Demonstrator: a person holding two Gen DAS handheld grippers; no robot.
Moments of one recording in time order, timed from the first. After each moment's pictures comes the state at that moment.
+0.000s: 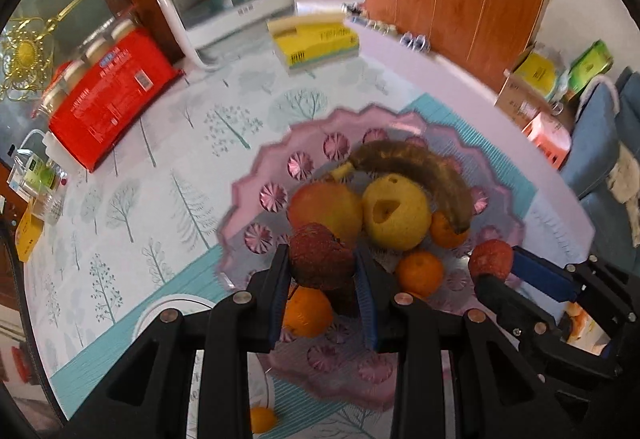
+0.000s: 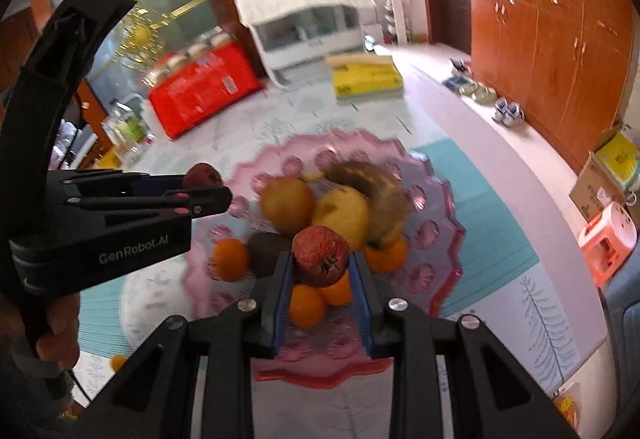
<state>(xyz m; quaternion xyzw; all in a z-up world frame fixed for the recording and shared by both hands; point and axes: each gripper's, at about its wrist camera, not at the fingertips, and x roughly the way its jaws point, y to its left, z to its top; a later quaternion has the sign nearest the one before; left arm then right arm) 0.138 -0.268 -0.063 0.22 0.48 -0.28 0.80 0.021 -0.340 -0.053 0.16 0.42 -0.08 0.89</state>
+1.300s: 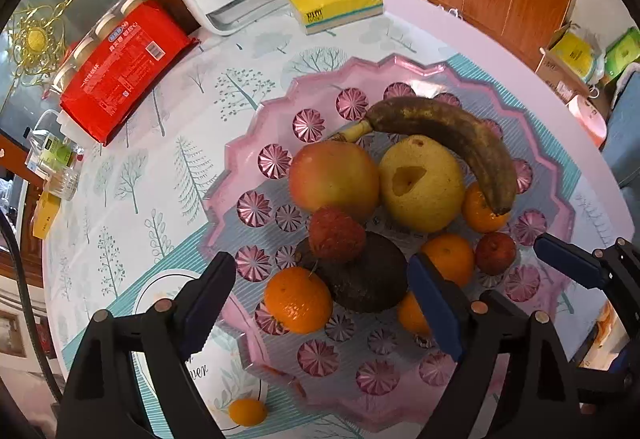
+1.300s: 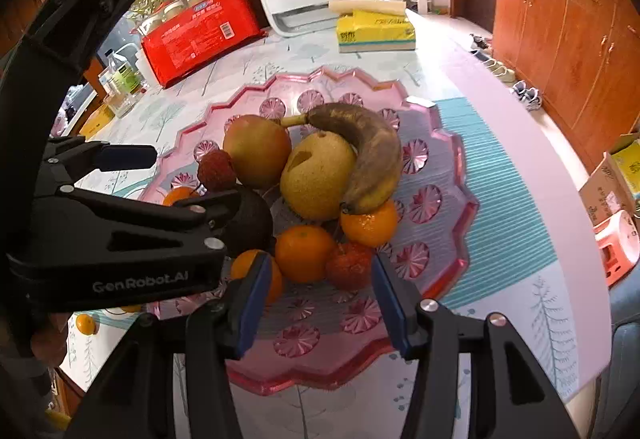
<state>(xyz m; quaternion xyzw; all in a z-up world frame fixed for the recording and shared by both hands) 0.130 -0.276 -0.091 0.25 0.50 -0.22 0.80 0.030 -0.353 -0.094 0.13 0.48 -0.05 0.87</state>
